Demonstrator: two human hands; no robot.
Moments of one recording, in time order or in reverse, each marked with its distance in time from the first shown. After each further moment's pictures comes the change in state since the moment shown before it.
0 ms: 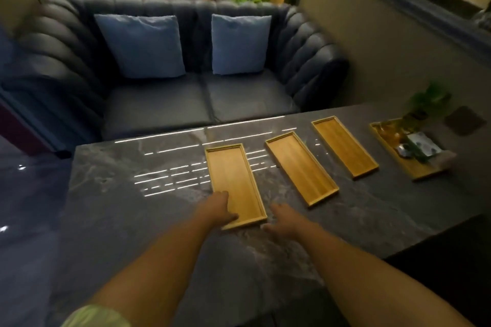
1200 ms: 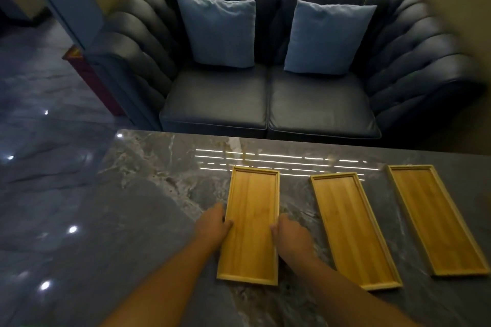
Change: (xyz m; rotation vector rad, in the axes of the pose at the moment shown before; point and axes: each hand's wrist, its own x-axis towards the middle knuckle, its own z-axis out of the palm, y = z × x) left_hand 0.080 -0.030 0.022 -0.378 0.367 -0.468; right_hand 0.150 -0.008 -0.024 -0.064 0.155 -0.070
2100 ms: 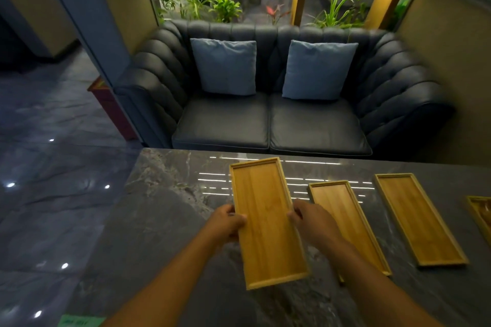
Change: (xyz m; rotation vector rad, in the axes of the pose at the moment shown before) left_hand -0.091 0.051 -0.087 -0.827 -0.266 -0.142; right_hand -0.067 -0.007 -0.103 0.055 0.185 -0.336
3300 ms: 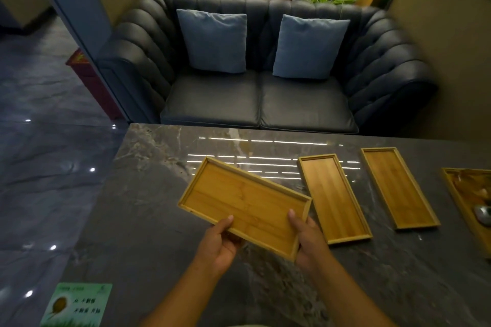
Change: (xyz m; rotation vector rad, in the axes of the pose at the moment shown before) left_hand -0.061 -0.072 0.034 -1.106 0.008 -0.171; right_hand -0.092 -0.012 0.047 1.594 -0.033 0.771
